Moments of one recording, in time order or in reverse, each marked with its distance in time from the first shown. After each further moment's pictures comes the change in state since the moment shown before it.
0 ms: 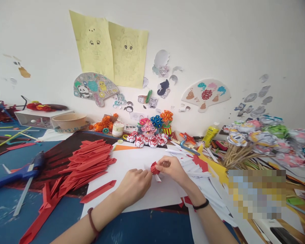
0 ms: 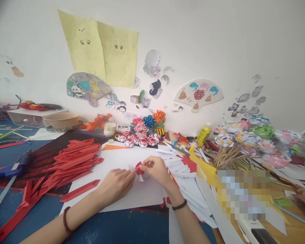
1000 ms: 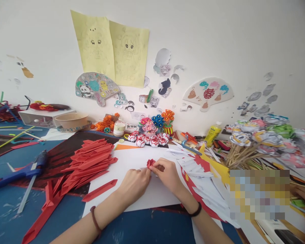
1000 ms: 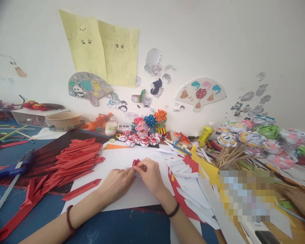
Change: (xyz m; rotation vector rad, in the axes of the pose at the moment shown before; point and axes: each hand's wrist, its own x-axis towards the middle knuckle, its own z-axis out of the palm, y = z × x) left_hand 0.000 -0.002 0.005 -0.065 -0.149 -0.126; right_hand -0.009 -0.011 0.032 -0.293 0.141 -0.204
